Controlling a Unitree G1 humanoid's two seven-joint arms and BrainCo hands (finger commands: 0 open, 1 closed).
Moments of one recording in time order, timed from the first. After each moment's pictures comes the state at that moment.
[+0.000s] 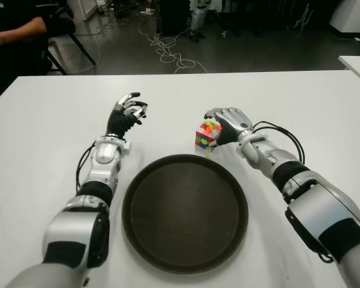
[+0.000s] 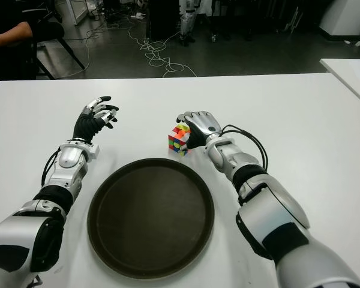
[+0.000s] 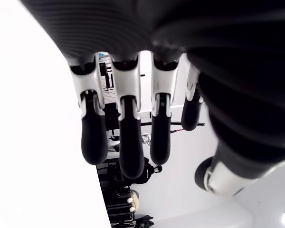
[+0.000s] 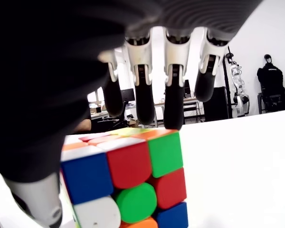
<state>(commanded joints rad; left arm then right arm) -0.75 0.10 0.12 1.18 0.02 -0.50 -0.05 -0.93 -0.15 0.58 1.35 -0.76 -0.37 -0.40</state>
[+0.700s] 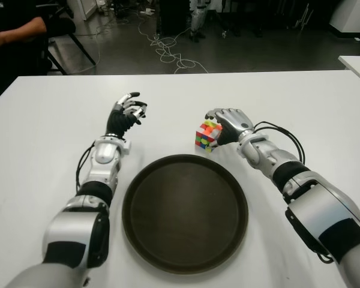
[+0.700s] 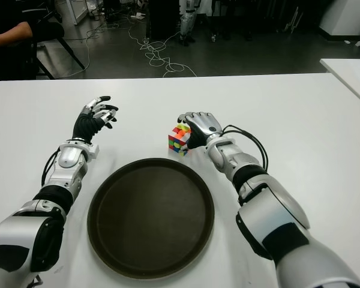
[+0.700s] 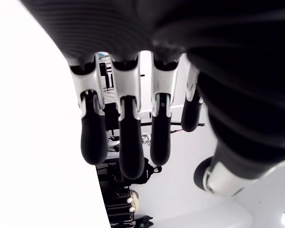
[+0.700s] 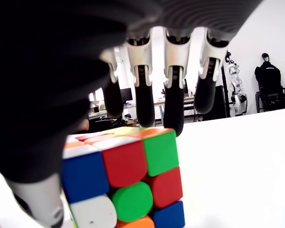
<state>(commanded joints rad) -0.75 0.09 0.13 1.17 0.01 -0.49 -0.06 -0.93 -0.15 0.58 1.35 -0.76 -0.37 -0.40</state>
